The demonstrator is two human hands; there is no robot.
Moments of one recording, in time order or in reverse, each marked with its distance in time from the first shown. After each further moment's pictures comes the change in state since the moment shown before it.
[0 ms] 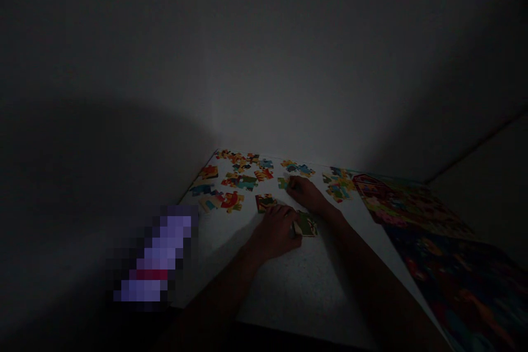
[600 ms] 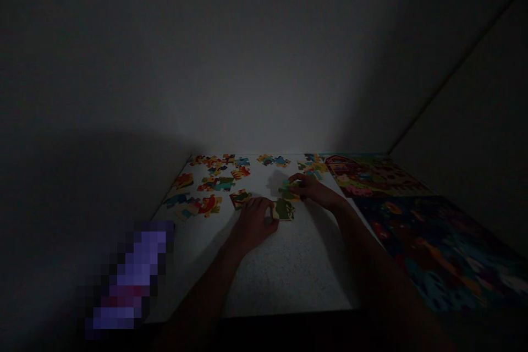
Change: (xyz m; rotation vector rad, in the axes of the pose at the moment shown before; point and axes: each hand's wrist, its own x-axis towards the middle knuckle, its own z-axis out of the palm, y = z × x) left_hand 0.004 -0.006 0.003 0.037 0.056 -0.031; right_hand -0.070 -0.012 -0.064 0.702 -0.118 0.342
